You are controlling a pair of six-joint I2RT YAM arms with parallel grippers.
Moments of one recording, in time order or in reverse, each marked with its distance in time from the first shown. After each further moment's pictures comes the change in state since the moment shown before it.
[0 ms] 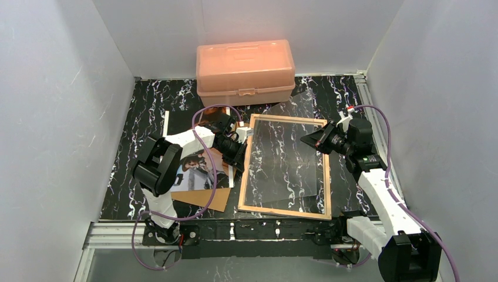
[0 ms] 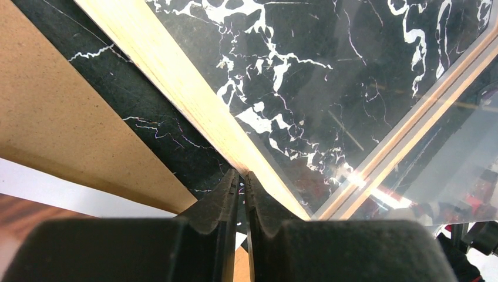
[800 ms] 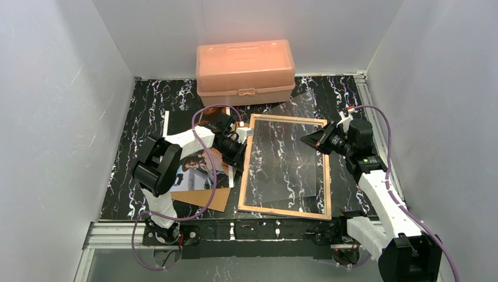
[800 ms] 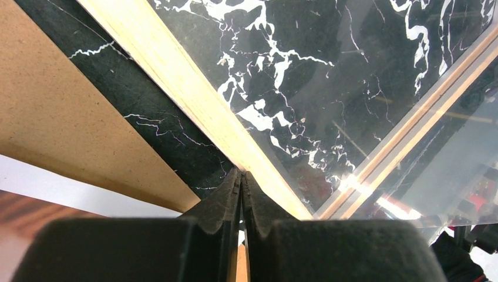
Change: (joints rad) left arm 0.000 -0.002 0.002 -0.010 -0.002 0.011; right arm 0.002 -0.019 -0.005 0.003 -0.002 0.003
